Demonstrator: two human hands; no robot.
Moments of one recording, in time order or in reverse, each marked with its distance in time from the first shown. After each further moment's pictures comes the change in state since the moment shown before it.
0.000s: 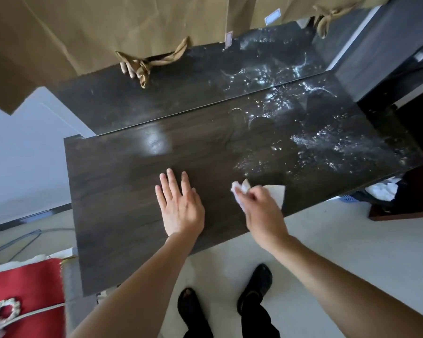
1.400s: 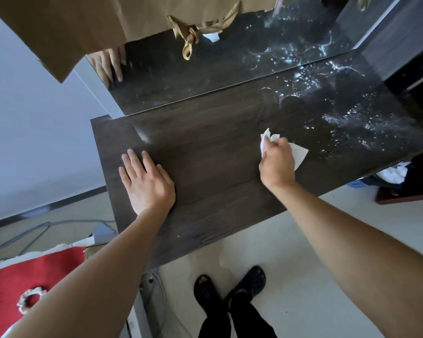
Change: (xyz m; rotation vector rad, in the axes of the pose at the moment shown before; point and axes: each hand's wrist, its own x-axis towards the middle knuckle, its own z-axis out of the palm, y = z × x) left_hand 0.043 -0.133 -0.040 0.055 0.113 -0.112; right_hand 0.072 -0.048 0.030 -0.059 0.203 0.257
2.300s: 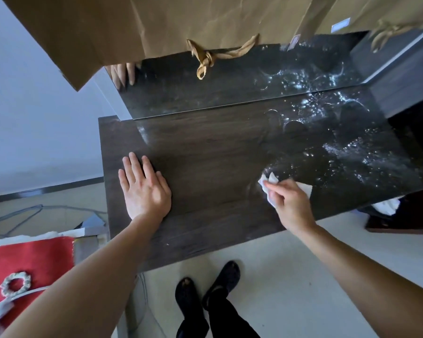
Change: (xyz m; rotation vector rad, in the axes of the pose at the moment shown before) left_hand 0.000 0.005 -0.005 0.032 -0.059 -0.055; right_hand -0.026 0.046 -0.038 0.216 -0.162 -0.206
